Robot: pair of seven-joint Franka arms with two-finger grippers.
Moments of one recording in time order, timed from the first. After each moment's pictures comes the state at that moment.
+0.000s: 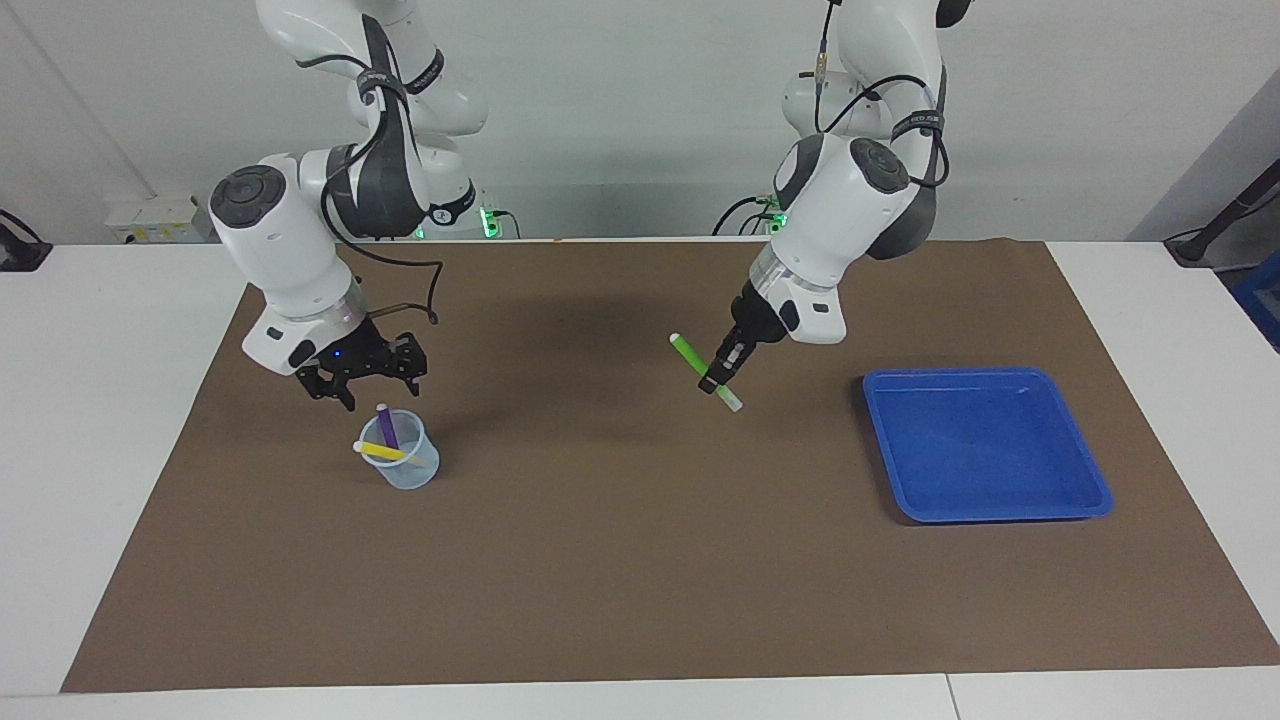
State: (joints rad) left arm -0.29 0.20 -0.18 -1.76 -0.34 2.20 -1.18; right arm -0.12 0.14 0.17 -1.90 0.01 2.09 -0.18
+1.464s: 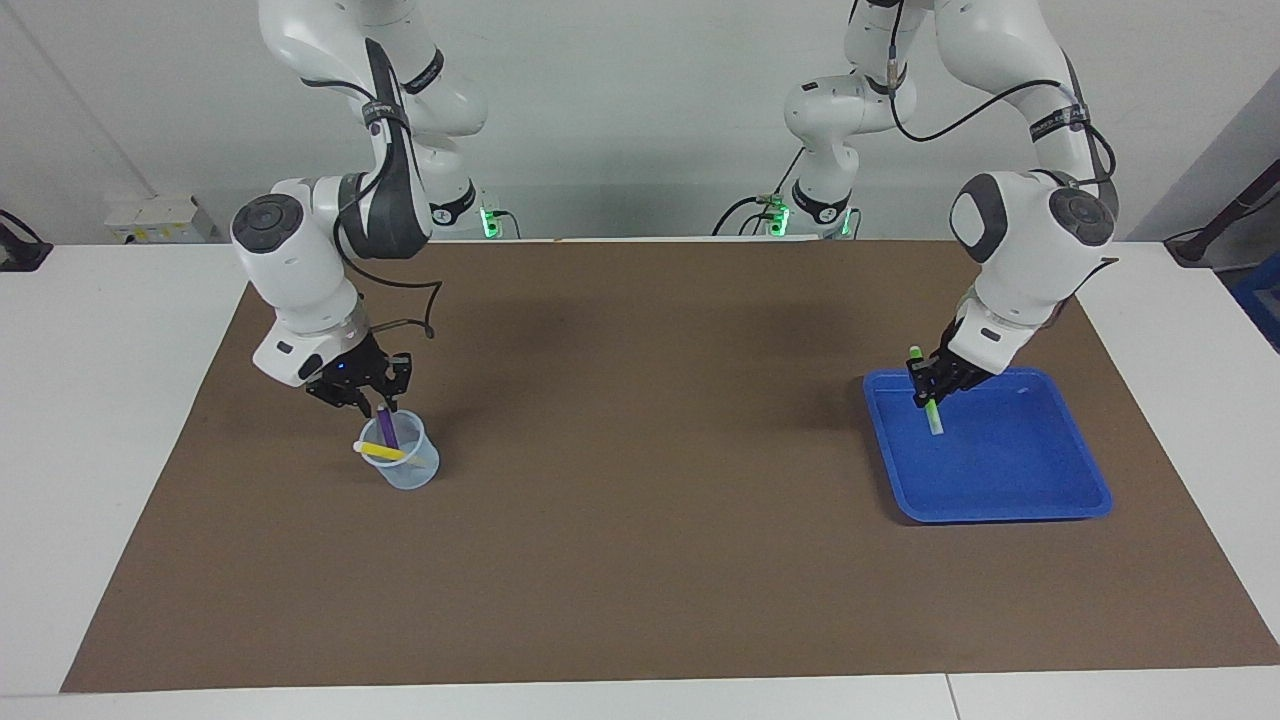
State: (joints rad) left arm 0.12 0.20 -0.17 -1.97 -0.02 2.20 -0.05; right arm -0.15 0.13 0.17 -2.01 -0.02 2.18 -0.20
